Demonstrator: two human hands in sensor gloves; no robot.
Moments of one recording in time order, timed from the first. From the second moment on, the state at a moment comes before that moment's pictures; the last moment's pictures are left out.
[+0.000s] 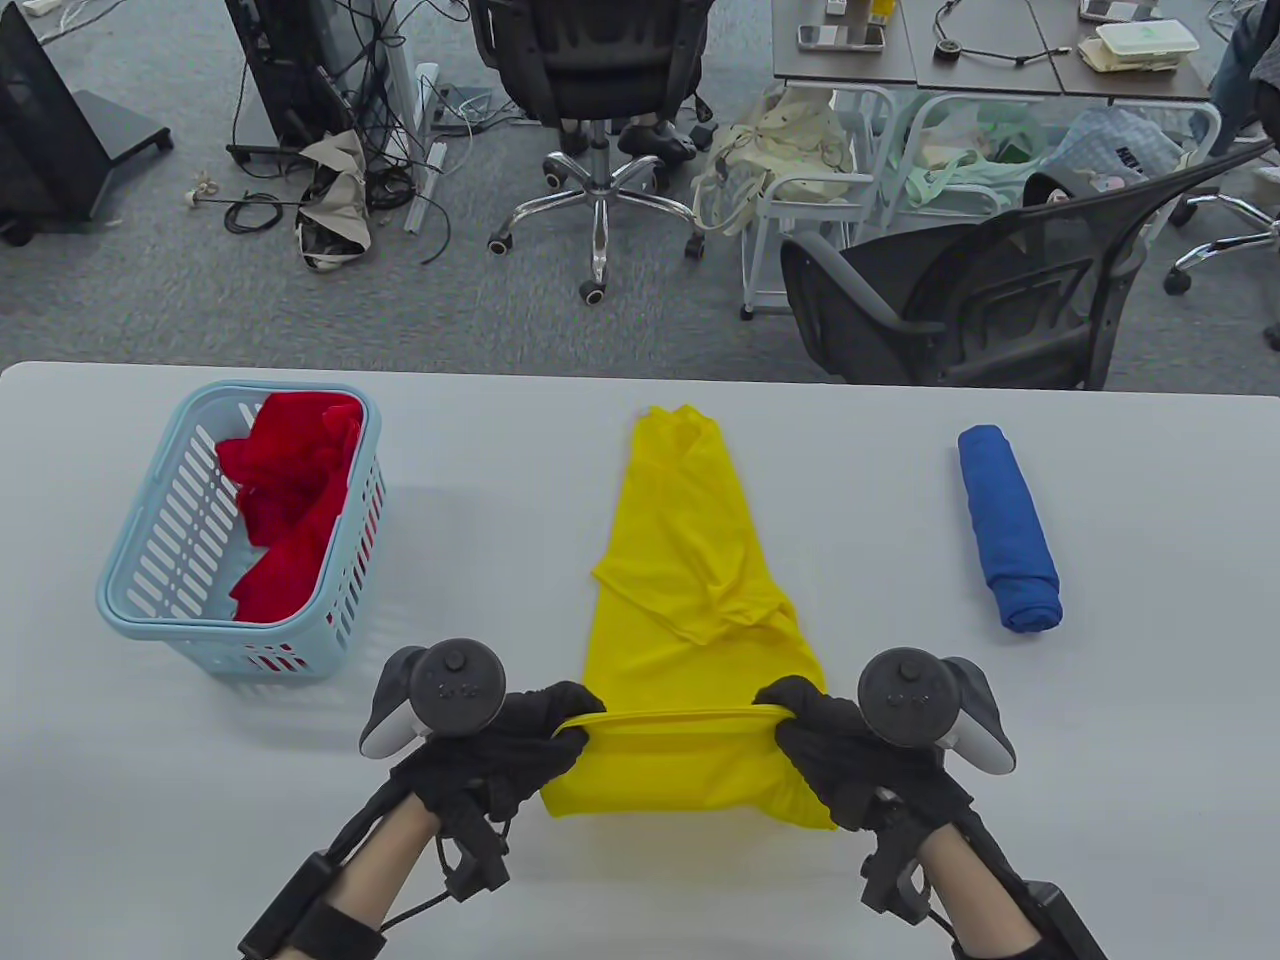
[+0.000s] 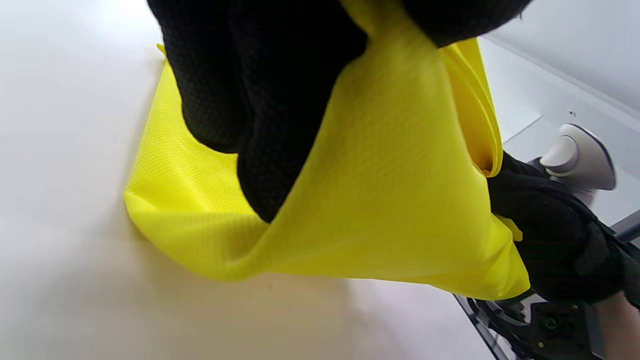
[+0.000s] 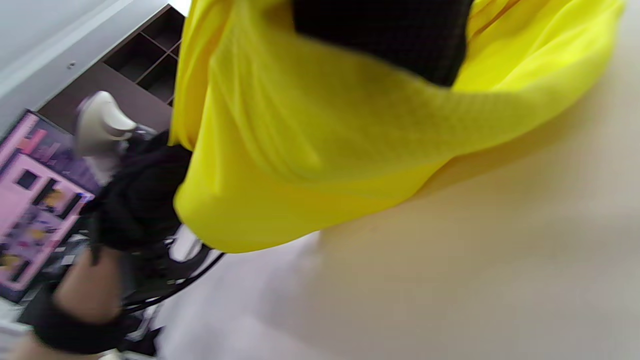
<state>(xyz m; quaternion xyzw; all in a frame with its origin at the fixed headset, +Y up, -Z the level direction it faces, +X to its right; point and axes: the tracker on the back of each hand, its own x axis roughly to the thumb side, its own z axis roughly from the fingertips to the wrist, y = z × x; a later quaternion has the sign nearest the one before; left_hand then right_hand) -0.168 -0.708 -0.272 -0.22 -0.33 0.39 0.83 0.169 -0.699 -0.257 0.27 0.25 0.83 0.42</state>
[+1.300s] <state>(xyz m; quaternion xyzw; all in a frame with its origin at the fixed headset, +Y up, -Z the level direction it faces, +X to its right) -0.082 -0.736 -0.327 -0.24 -0.27 -0.04 0.93 0.133 -0.718 -0.322 0.13 0.25 0.96 0.06</state>
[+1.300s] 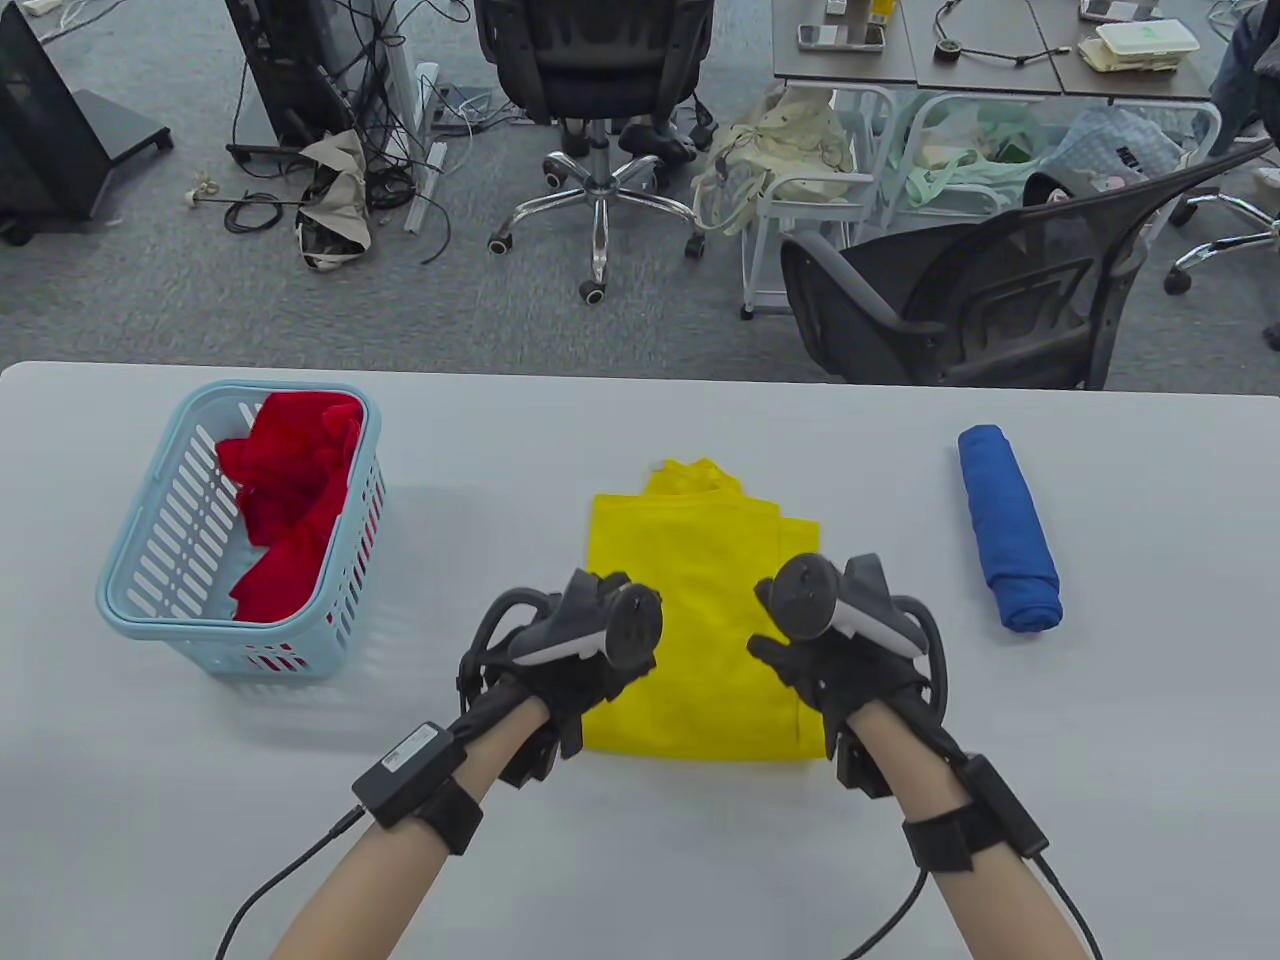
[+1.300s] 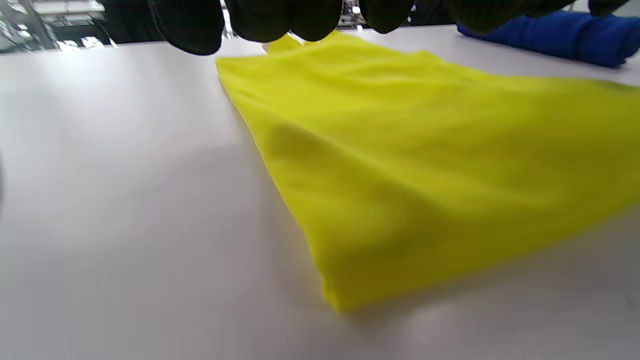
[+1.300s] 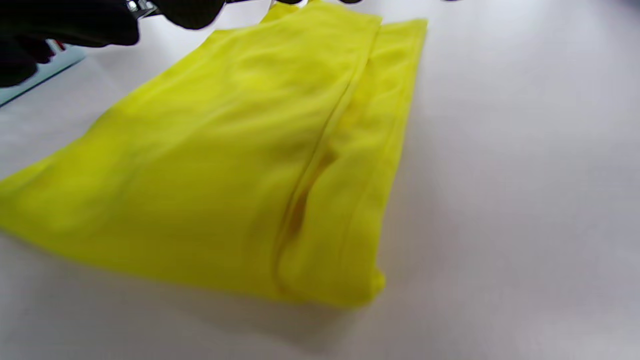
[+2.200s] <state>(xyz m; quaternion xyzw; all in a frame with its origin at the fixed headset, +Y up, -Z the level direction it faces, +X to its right) -0.113 -0.759 -0.247 -0.08 -0.29 -0.20 0.93 0.109 -0.749 -0.241 0.19 0.18 0.96 -0.10</state>
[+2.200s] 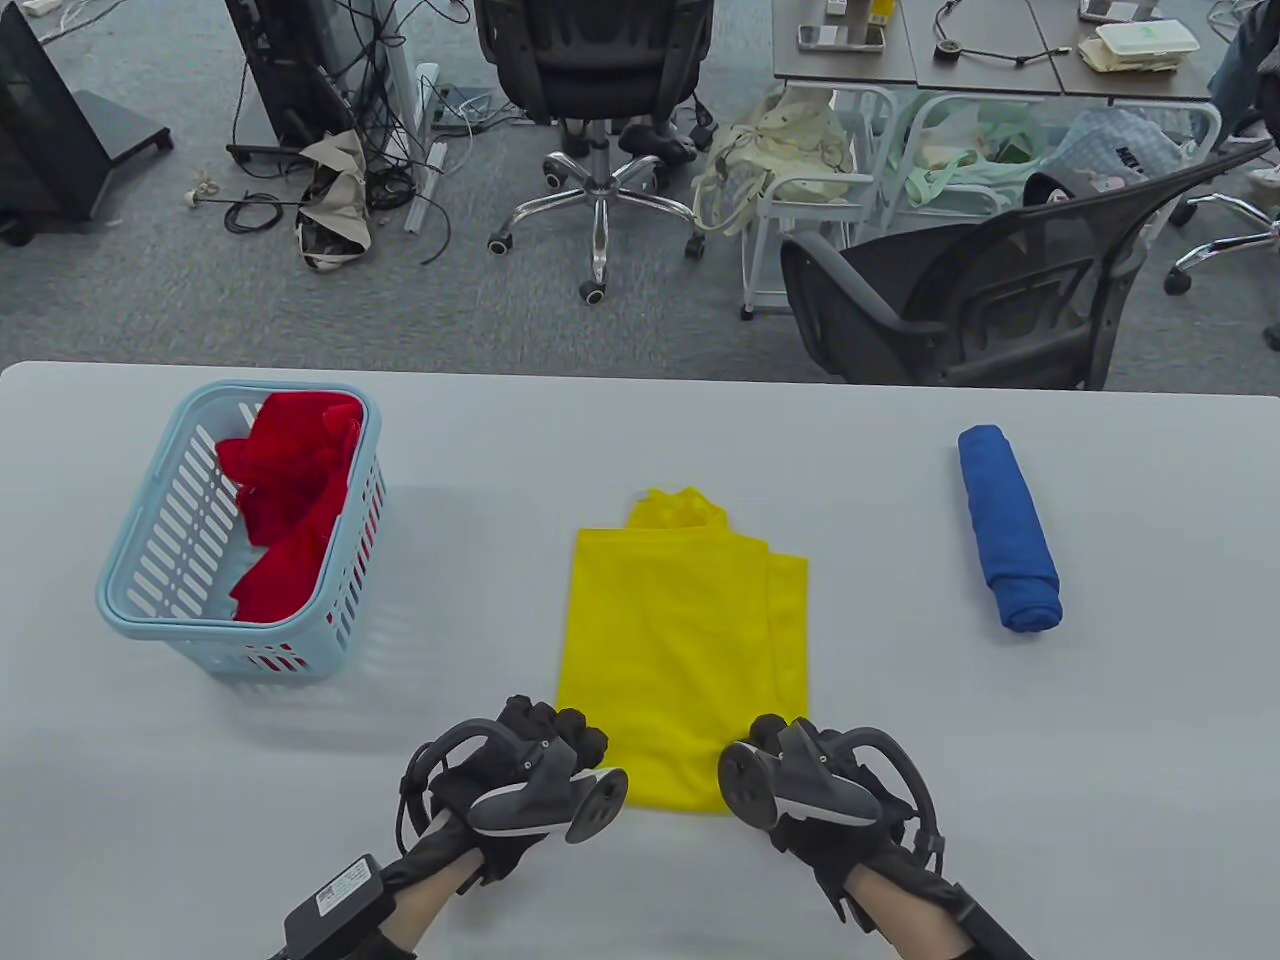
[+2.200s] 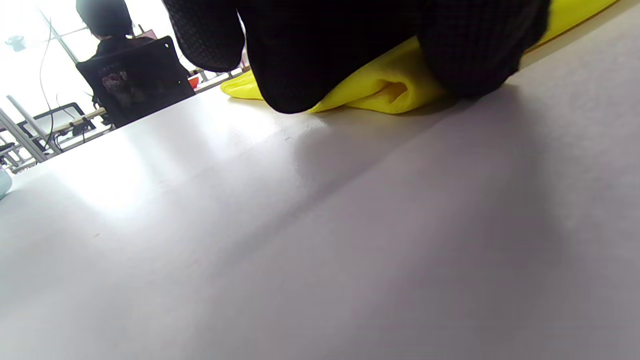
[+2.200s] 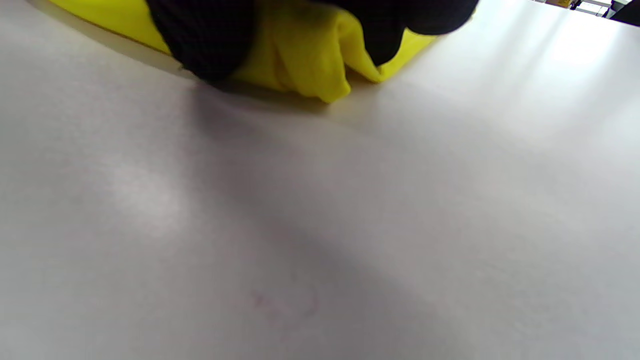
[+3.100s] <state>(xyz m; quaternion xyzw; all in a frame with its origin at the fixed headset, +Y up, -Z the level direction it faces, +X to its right) -0.128 -0.738 -0.245 -0.07 -0.24 -0.04 0.97 0.137 -0.747 -0.259 0.17 0.22 0.96 0.04</state>
